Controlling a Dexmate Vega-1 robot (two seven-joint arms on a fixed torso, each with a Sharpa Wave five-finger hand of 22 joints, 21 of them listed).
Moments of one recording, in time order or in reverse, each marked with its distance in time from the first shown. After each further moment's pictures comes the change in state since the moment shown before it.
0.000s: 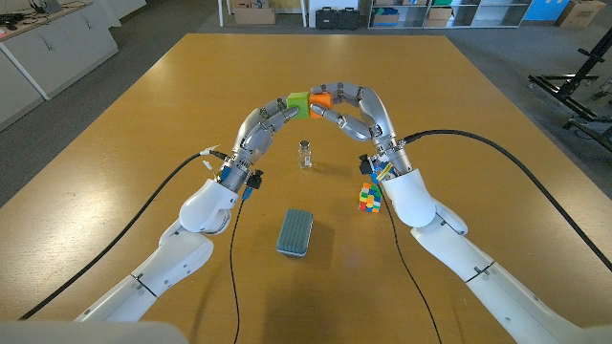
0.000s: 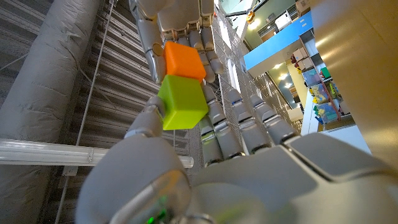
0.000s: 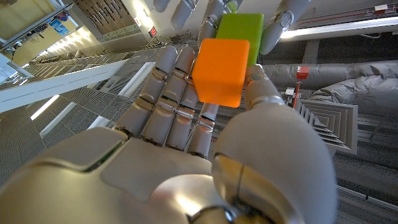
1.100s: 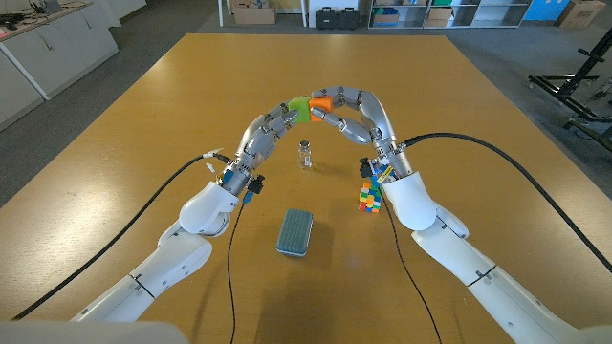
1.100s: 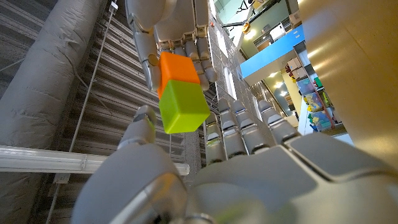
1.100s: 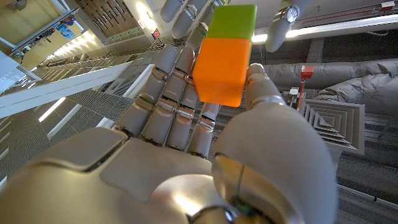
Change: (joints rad) left arm -0.004 0.013 0.013 0.023 -0.010 0.001 -0.025; left_hand -0.123 -0.034 -0.060 -0.014 0.000 -0.218 0.063 -0.092 0.009 -0.238 0.099 -0.004 -0.003 -0.177 0.005 -0.004 0.005 -0.138 0.071 -0.011 0.000; right arm -0.017 -0.003 0.004 -0.006 0.011 -0.013 -0.001; right_hand 0.000 0.000 -0.002 -0.002 0.003 0.017 -0.008 -0.004 0.000 0.007 -0.006 -0.003 0.006 0.000 0.000 0.000 0.000 0.000 0.000 0.005 -0.005
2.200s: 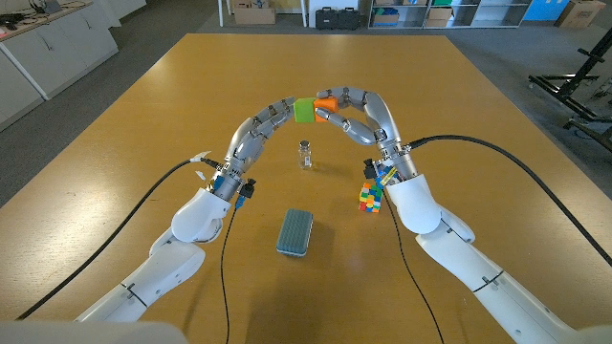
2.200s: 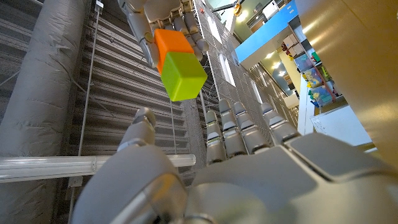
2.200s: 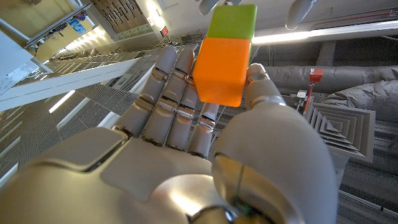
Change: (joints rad) left arm 0.087 0.012 -0.082 -0.012 0.101 -0.063 0.089; left_hand -0.011 0.004 -0.008 0.000 0.000 0.017 -0.013 0.007 0.000 -0.014 -0.002 0.013 0.000 -0.015 0.002 0.000 0.000 -0.017 0.006 0.000 0.000; right arm -0.059 -0.016 0.033 -0.067 -0.030 -0.063 -0.030; right_hand 0.000 0.000 -0.005 -0.003 0.004 0.000 0.000 -0.006 0.000 0.000 0.000 0.000 0.000 -0.005 -0.002 0.000 0.005 -0.006 0.002 0.006 0.000
